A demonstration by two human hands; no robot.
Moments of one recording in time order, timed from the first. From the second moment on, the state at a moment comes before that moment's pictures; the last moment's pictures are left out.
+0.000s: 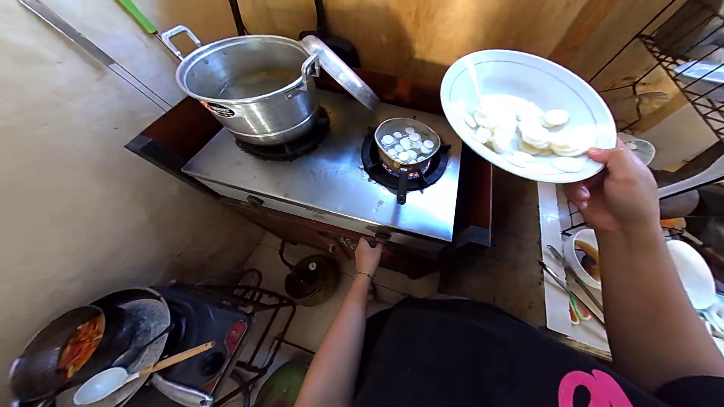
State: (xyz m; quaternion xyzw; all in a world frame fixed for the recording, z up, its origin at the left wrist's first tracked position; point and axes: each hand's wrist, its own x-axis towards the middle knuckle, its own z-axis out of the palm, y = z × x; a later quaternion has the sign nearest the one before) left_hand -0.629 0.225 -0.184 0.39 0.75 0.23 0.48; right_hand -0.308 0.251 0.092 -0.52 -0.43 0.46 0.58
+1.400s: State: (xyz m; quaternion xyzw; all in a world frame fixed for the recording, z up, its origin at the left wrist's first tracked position) left_hand -0.671 0.174 0.016 0.10 0.57 0.67 0.46; right_hand -0.463 0.299 0.057 -0.50 -0.77 0.34 0.22
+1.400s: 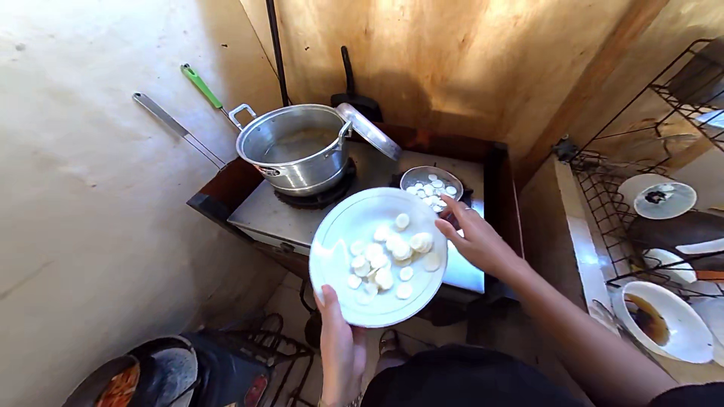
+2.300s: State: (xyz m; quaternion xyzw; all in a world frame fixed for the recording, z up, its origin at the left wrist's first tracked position) left_hand -0.687 0.204 -0.004 0.09 0.57 0.67 0.48; right_hand -0.600 0.357 0.037 -0.28 -0.91 0.31 -0.05
